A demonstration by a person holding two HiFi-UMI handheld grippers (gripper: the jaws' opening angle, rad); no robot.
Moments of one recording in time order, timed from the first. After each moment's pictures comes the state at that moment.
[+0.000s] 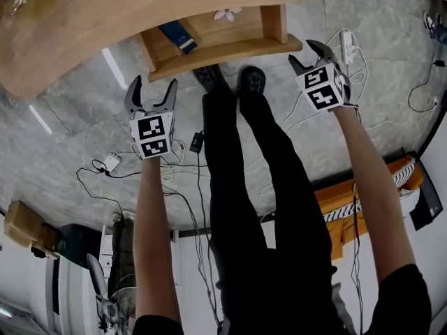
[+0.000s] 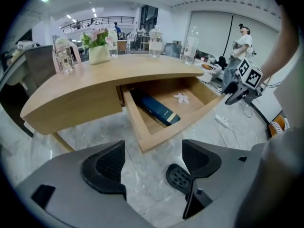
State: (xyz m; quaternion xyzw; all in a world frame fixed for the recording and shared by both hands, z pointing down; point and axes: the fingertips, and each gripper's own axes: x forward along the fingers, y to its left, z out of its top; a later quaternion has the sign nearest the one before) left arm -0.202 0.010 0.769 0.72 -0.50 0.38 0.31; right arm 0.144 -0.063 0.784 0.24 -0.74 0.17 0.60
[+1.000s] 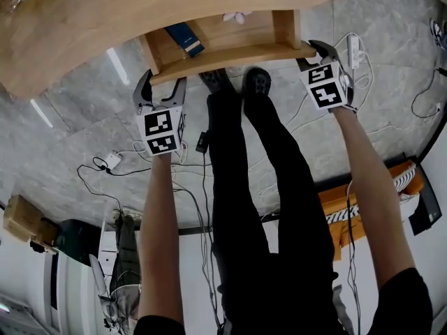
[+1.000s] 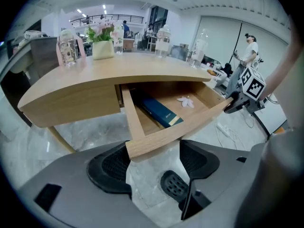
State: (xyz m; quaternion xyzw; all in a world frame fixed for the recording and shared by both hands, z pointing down) left arm -0.191 -0.011 0.778 0.71 -0.52 0.35 0.34; right arm 0.135 -0.081 0.802 0.27 -0.73 0.19 0.60
